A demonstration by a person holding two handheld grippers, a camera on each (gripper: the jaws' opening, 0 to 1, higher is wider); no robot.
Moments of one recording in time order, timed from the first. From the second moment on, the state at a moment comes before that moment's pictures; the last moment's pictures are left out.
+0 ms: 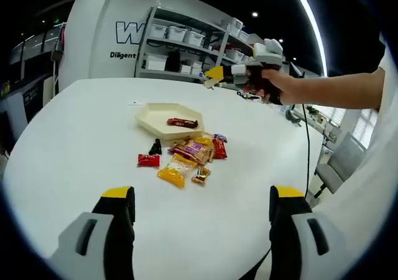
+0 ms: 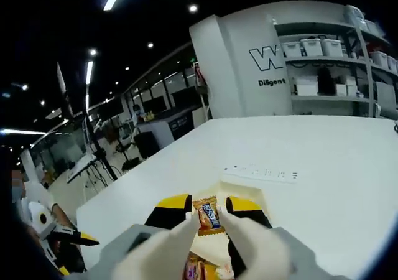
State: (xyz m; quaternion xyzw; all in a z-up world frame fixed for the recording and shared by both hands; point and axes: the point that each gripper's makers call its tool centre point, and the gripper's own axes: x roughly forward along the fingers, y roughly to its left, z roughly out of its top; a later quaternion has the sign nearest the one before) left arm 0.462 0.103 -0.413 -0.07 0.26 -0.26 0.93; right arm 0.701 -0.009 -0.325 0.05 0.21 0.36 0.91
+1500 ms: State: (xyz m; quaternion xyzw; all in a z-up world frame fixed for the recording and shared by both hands) left arm 0.461 0.100 -0.410 -0.07 0.26 -0.26 0.93; right arm 0.697 -0.042 -0.342 0.02 0.22 0.34 0.92
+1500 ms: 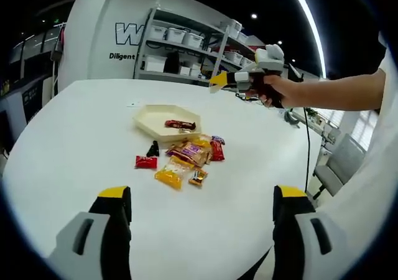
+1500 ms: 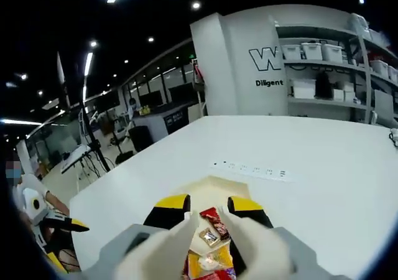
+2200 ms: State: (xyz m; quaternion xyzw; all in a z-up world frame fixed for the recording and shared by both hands) left arm 0.460 0.105 -0.412 -0.07 0.26 -0.26 0.93; right arm 0.680 -0.069 -0.390 0.02 0.26 0.31 0.91
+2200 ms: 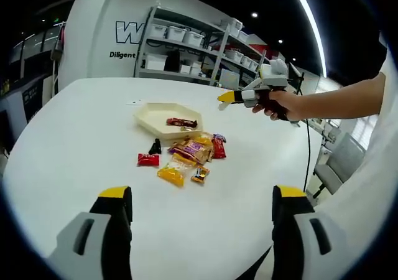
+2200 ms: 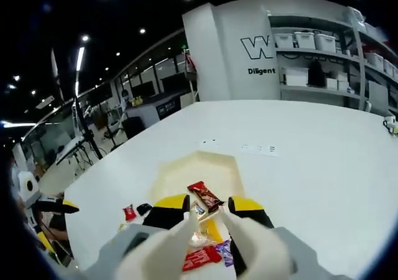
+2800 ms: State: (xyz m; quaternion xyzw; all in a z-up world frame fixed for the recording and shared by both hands) left arm 0.460 0.107 -0.412 -0.07 0.27 -0.25 0.93; right arm 0.677 -0.087 -0.434 -0.01 0.30 0.32 0.90
